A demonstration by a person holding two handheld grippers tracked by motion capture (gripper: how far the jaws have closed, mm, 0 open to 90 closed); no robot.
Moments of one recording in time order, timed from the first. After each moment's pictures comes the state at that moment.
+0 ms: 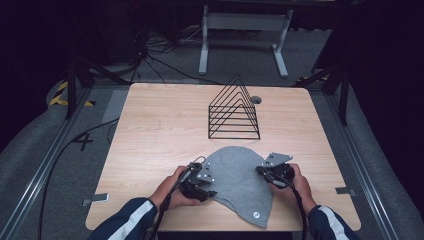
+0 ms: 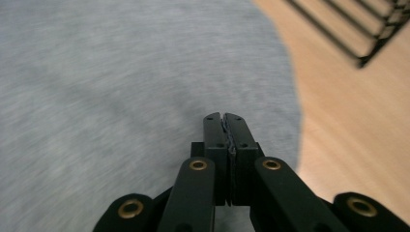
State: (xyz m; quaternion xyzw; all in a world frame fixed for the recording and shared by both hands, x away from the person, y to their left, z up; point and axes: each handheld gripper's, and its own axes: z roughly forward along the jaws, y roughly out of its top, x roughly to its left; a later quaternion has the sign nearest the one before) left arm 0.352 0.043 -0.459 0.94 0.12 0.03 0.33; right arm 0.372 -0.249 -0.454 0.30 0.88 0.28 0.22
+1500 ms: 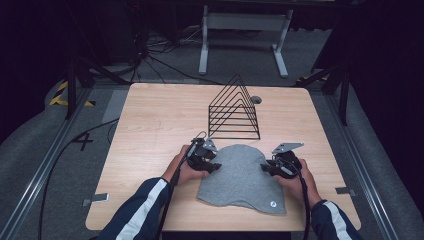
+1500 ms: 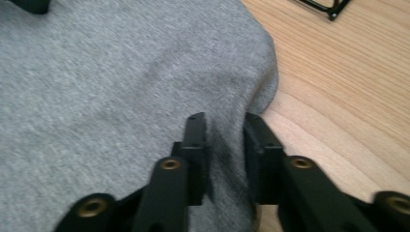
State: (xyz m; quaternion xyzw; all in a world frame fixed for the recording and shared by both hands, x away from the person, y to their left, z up) left arm 0.434 0.033 -0.460 0.92 0.20 0.04 0.35; right arm 0.393 -0.275 -0.450 0.40 0.85 0.31 0.13
